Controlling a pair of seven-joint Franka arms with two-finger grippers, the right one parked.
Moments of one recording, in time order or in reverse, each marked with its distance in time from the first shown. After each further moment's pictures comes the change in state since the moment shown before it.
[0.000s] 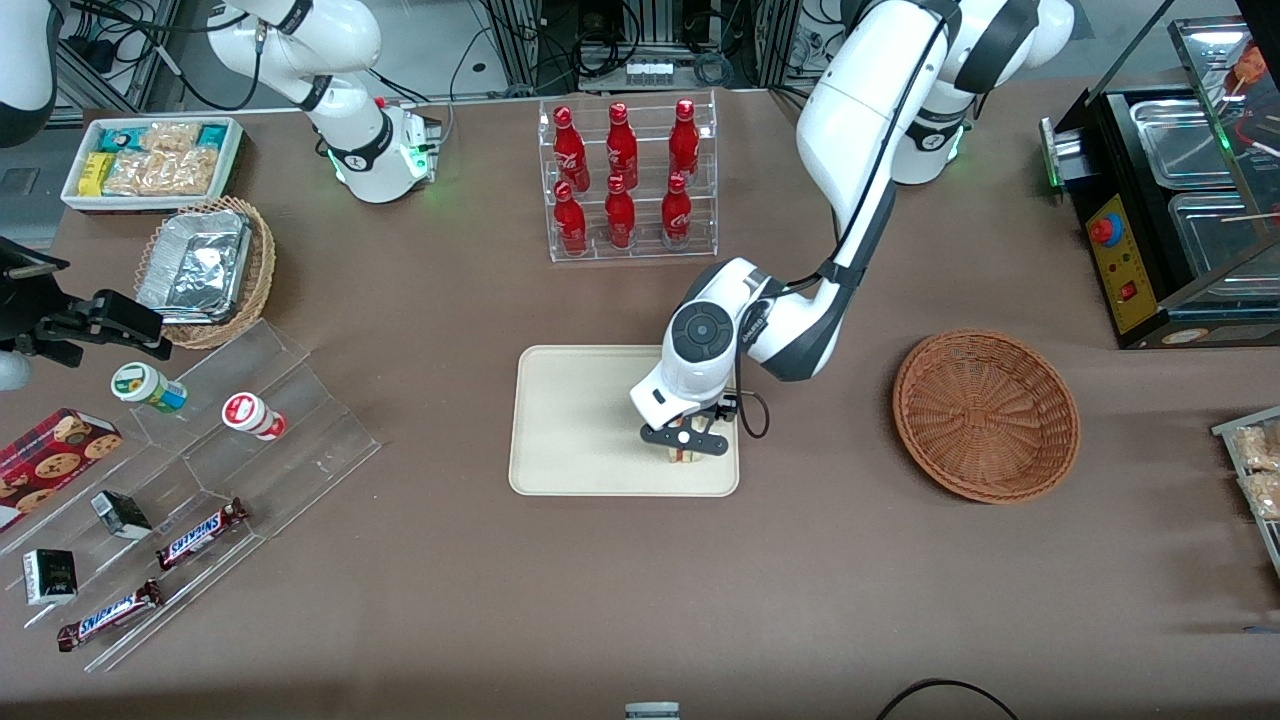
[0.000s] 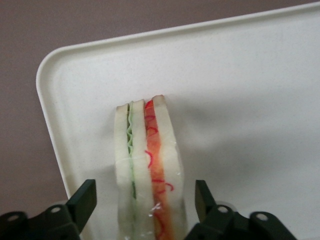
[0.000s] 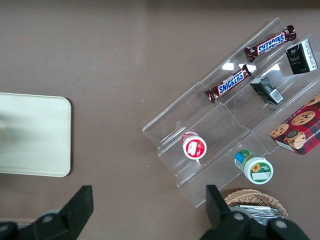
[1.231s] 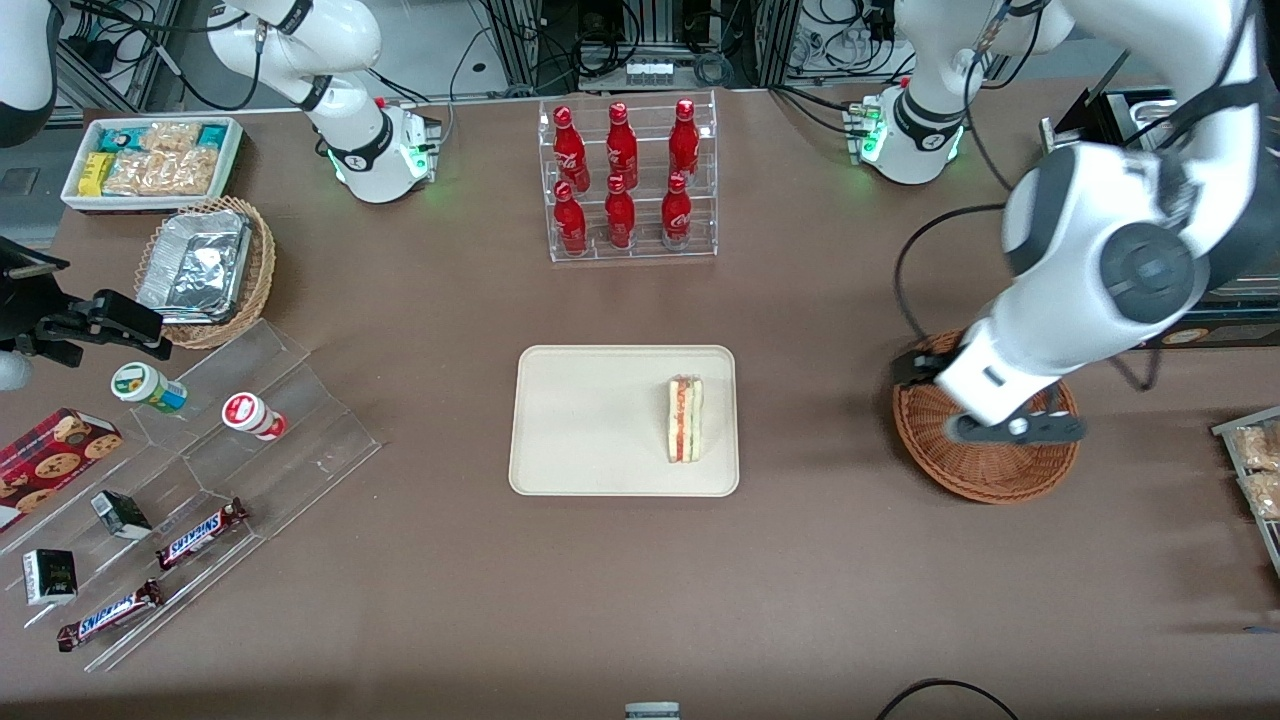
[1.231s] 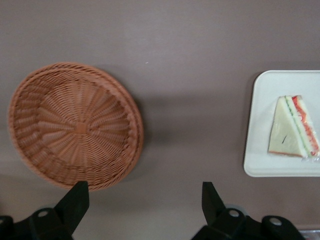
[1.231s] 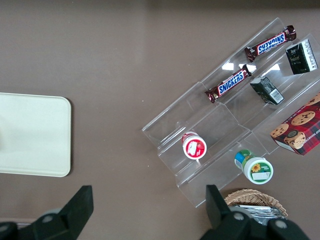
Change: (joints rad) arm 0.437 -0.533 0.038 -0.089 0.003 -0.552 0.296
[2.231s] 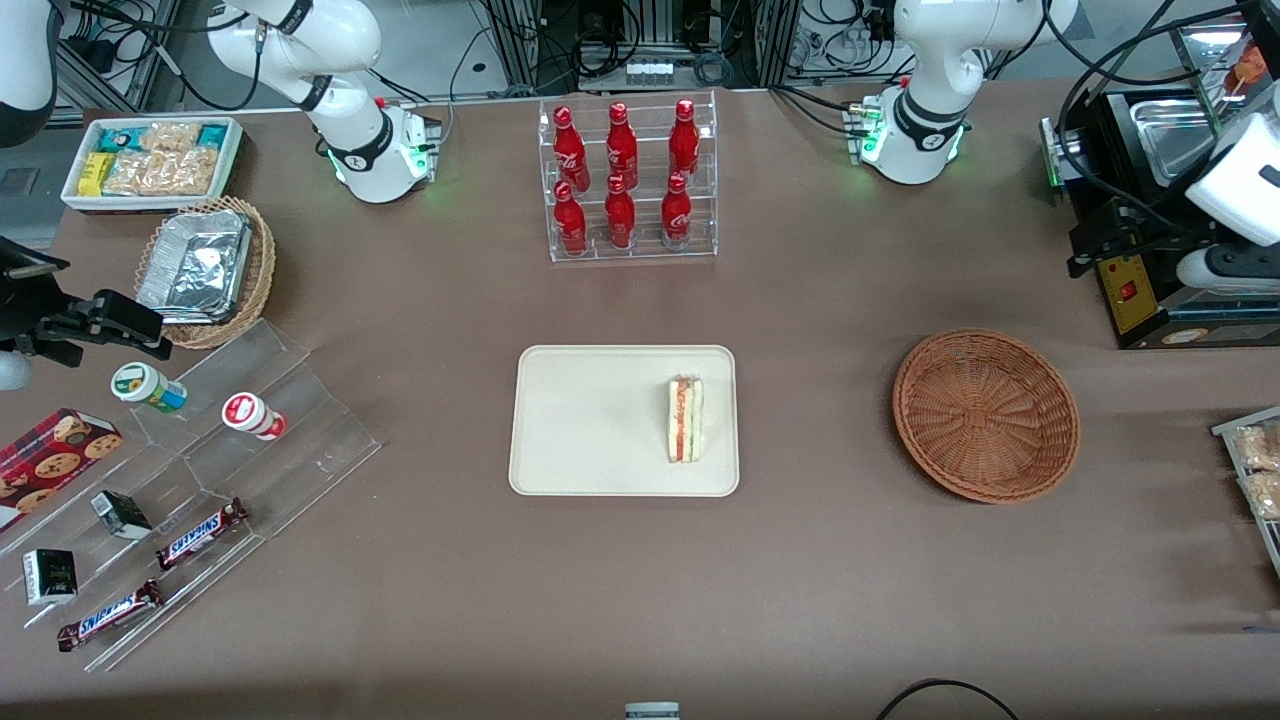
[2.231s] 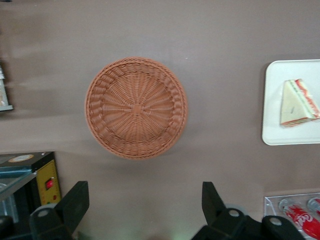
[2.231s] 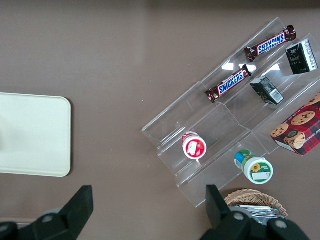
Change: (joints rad) arm 0.179 -0.277 -0.001 -0.031 0.027 -0.155 0.205
